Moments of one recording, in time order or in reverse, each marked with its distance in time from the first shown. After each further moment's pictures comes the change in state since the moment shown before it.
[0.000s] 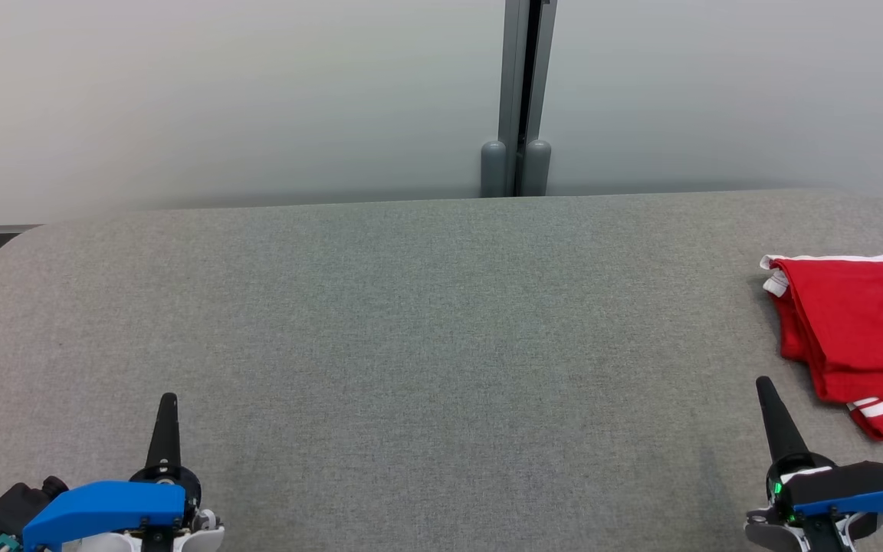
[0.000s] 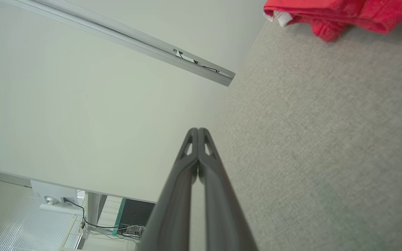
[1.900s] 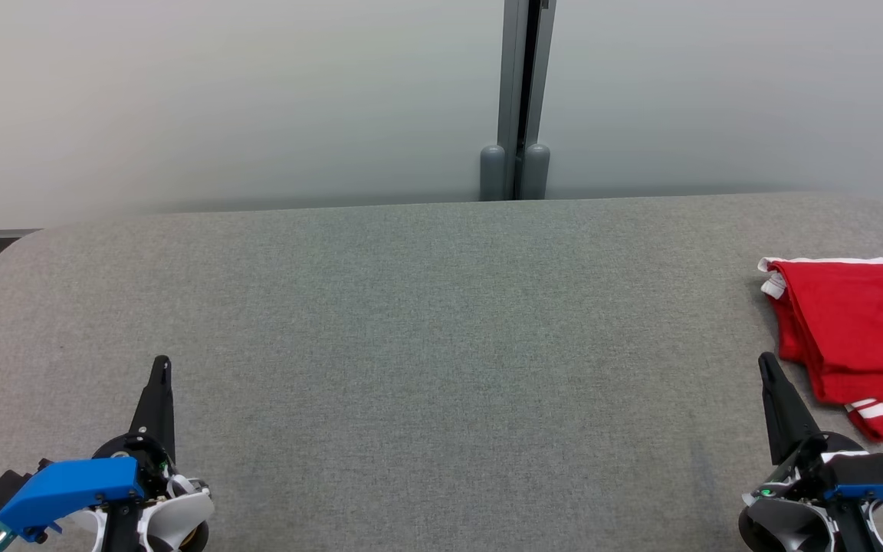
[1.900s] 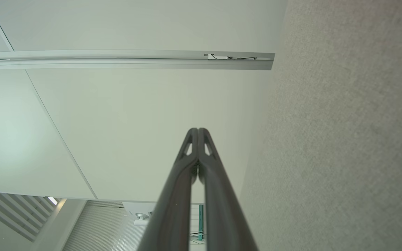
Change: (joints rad) left arm -0.041 -0.005 0.034 -0.058 -0.371 -0.002 0.097; right arm -0.021 0.006 -0.013 -0.042 0.401 0.000 0.079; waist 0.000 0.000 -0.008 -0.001
